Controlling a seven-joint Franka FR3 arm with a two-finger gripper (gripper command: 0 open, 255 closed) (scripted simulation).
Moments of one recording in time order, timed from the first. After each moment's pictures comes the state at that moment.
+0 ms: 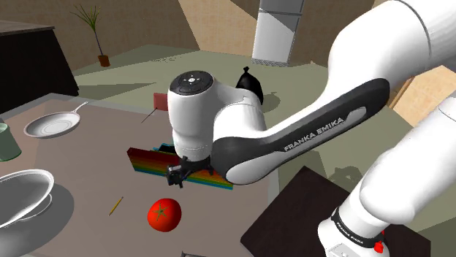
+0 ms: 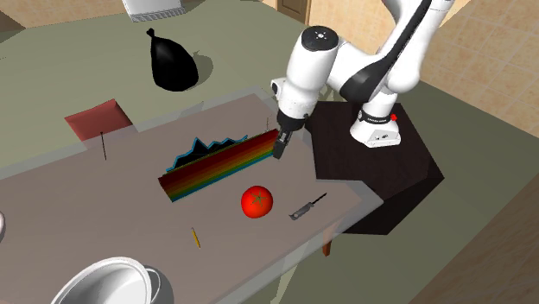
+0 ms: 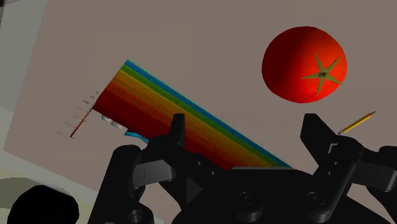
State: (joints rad) arm -0.09 -0.11 0.81 -2.30 -0.16 2.27 1.14
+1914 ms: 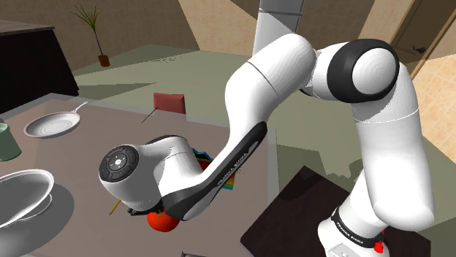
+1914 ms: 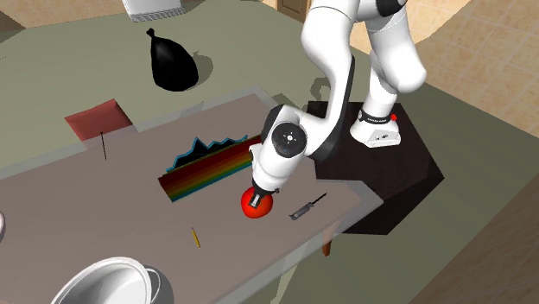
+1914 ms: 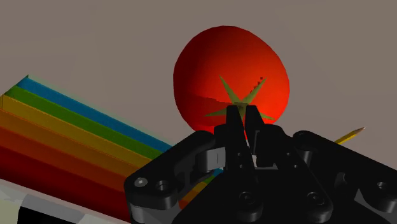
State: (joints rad) arm 0.21 0.58 0.68 -1.87 -0.83 2.17 1.73
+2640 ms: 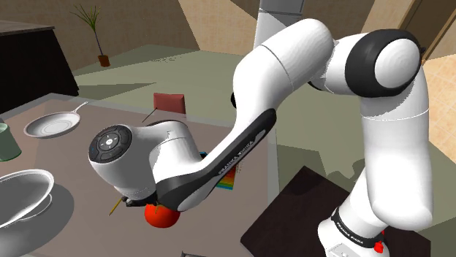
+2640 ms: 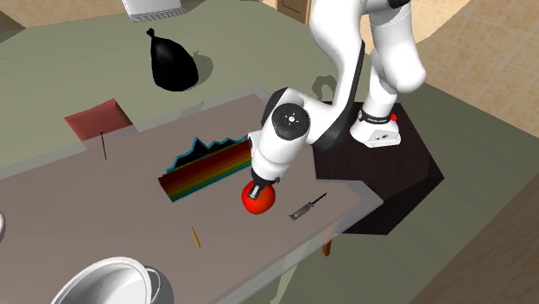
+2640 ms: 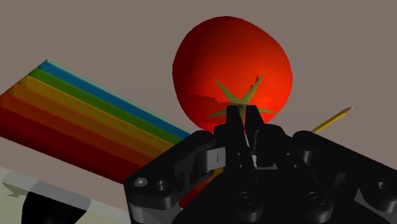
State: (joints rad) arm 0.17 0.50 0.73 -1.86 -0.76 2.11 1.67
